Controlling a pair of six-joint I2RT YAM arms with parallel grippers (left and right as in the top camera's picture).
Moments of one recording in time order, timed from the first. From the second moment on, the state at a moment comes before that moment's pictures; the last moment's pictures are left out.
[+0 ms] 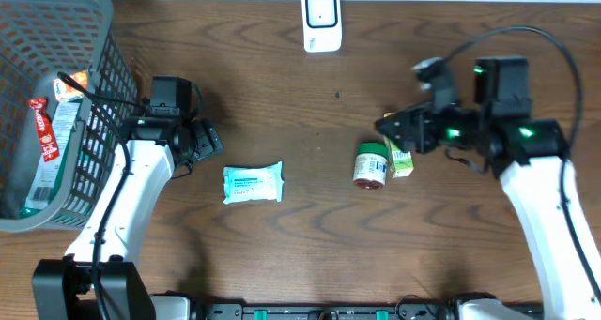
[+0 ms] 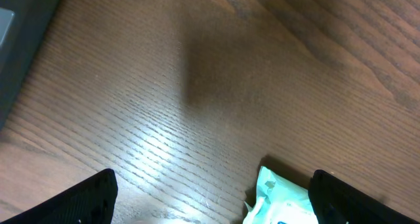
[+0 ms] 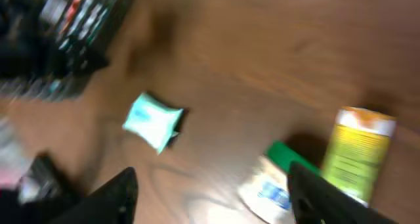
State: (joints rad) left arm -0.05 1.50 1.05 -0.81 -0.11 -0.49; right arm 0.09 1.34 1.23 -0.83 -0.64 -0.05
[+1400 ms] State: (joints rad) left arm -0.05 1.50 1.05 -0.81 -0.11 -0.49; right arm 0.95 1.91 1.23 -0.40 -0.01 -0.41
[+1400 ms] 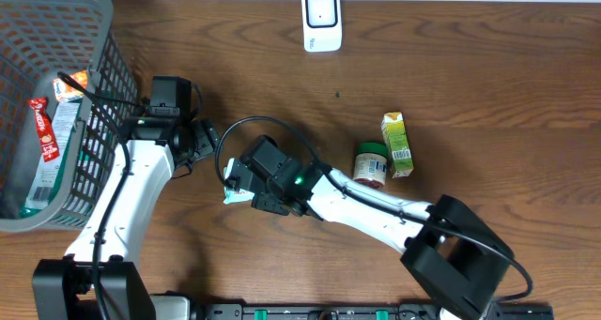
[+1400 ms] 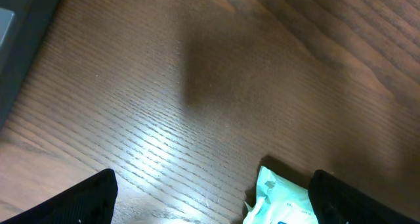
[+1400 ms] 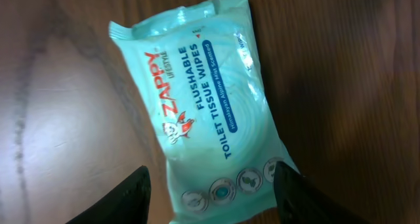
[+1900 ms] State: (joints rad) left arm -0.05 1.50 1.05 -0.81 -0.11 -0.49; right arm 0.95 2.00 1.24 -0.34 -0.01 -0.42
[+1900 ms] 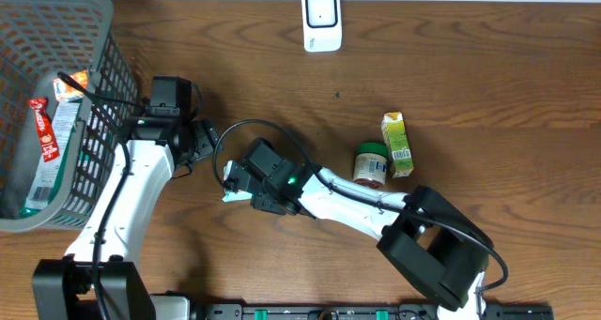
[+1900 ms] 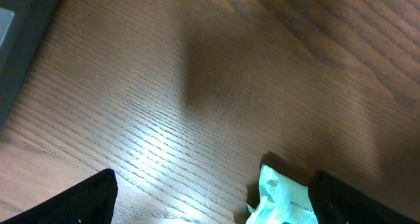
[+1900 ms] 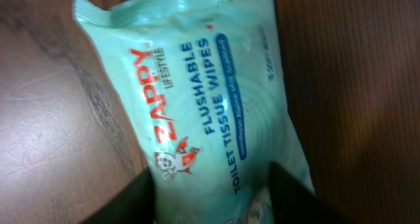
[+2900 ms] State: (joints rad) left arm -0.05 1.50 1.05 -0.81 -0.11 -0.49; right arm 0.73 1.78 1.25 -0.55 -0.53 -0.06
